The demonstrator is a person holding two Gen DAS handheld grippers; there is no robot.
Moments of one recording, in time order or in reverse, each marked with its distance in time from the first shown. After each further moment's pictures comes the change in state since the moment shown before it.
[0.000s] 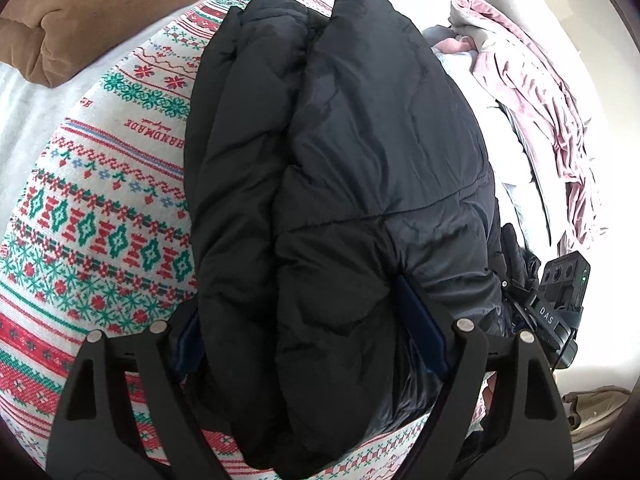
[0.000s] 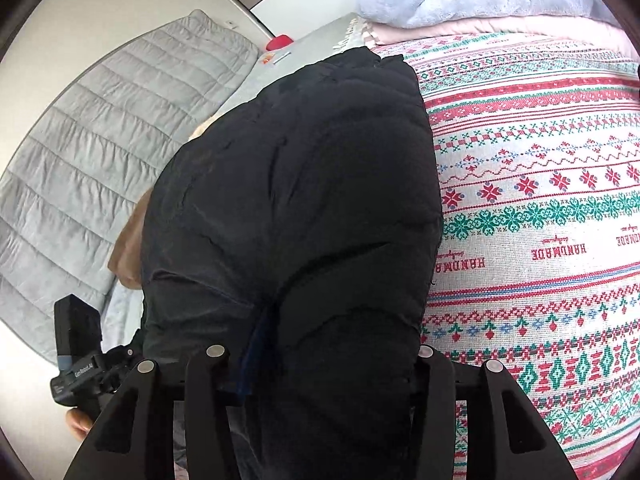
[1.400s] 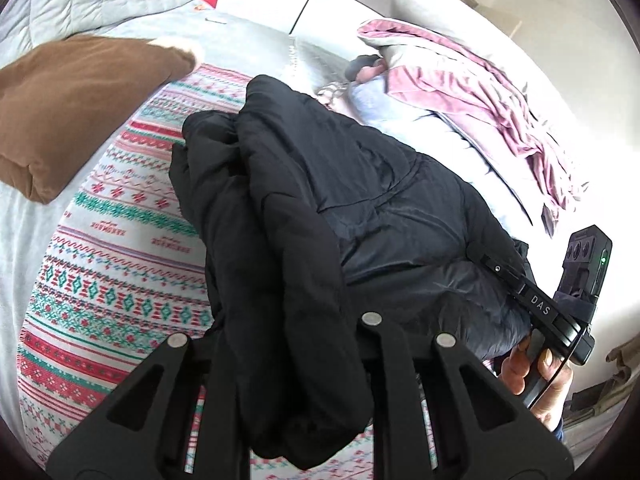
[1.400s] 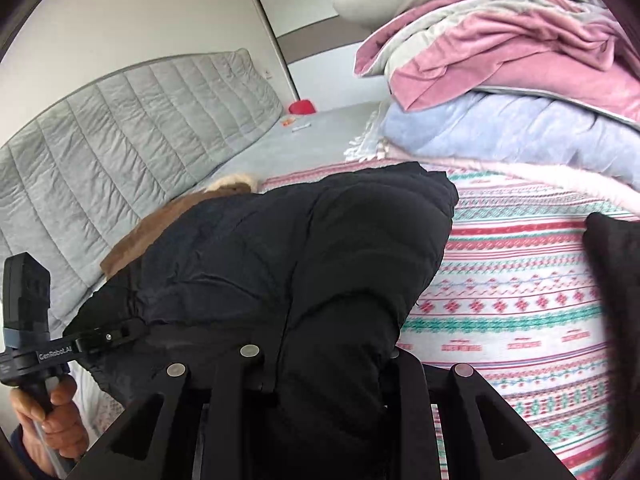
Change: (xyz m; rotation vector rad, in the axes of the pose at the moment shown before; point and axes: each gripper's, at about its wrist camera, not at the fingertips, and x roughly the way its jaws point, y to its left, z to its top) left arm -0.051 -0.107 -0.018 0.247 -0.211 0.005; right arm -0.101 0.034 -0.003 -0.253 -0.278 -0.134
